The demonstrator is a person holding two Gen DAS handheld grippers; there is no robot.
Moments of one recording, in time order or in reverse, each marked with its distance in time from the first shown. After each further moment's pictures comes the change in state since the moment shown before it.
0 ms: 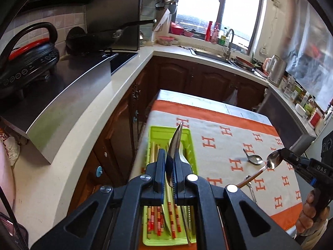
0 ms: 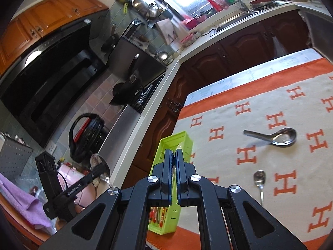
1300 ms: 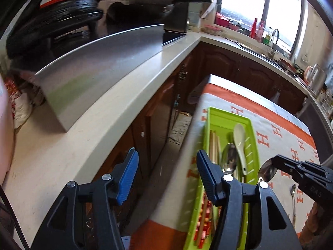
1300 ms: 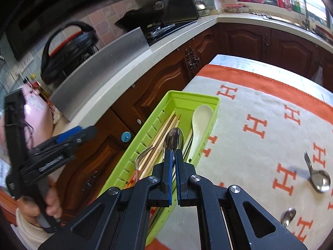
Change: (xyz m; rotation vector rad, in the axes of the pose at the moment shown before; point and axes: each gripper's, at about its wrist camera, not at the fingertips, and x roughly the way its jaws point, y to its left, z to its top) left arm 0.064 0.070 -0.047 -0.164 0.059 0.234; right arm 0.207 0.072 -0.042 -0.451 0.349 -0.155
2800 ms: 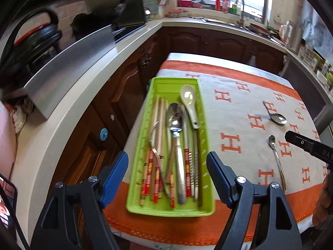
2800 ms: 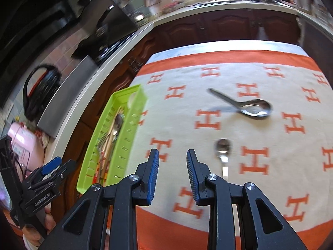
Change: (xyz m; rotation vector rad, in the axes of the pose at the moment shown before) left arm -0.060 -0.111 -0.057 0.260 0.073 -0.037; right arm -0.119 -0.114 -0.117 0.366 -0.081 -0.128
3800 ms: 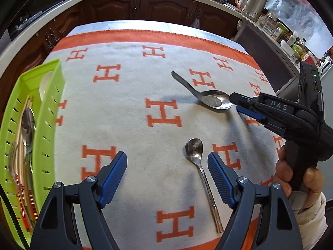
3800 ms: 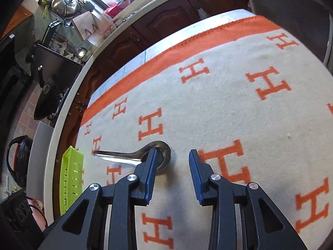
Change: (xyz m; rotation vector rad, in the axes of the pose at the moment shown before) left arm 0.115 -0.172 0.024 0.101 0.225 -0.357; right arm 0.067 -0.205 0.072 0.347 -0.033 -0.057
